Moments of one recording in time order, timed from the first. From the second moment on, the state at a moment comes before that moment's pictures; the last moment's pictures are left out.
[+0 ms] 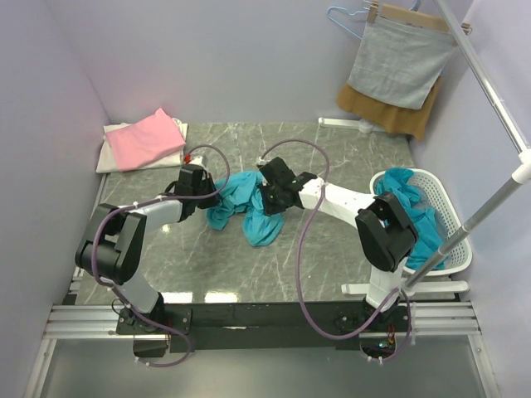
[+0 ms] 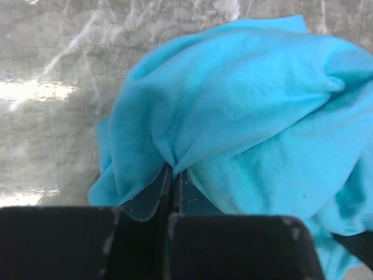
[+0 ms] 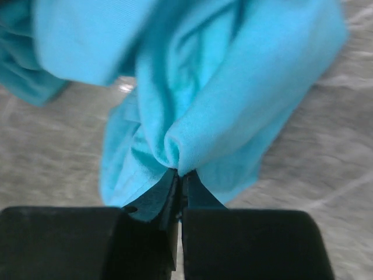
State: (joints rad) left arm -0.32 1.64 0.81 0.13 0.08 -0.54; right arm 0.71 1.84 1.30 -0.45 -0.03 0.36
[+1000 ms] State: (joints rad) left arm -0.32 0.83 1.20 -0.72 -0.22 -0.56; right arm 0.71 1.00 1.38 -0.90 0.09 0.30
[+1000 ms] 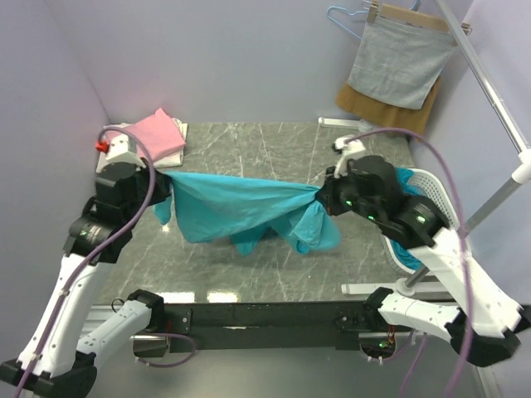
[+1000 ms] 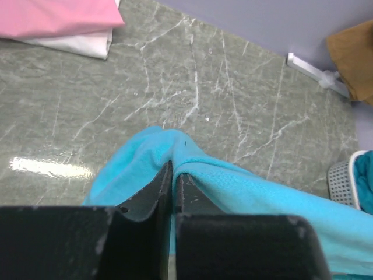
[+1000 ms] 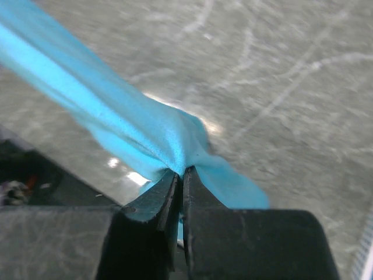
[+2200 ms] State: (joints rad) left arm -0.63 0.92 0.49 -0.38 0.04 -0.76; right arm 0.37 1.87 1.58 -0.68 0.13 0.22
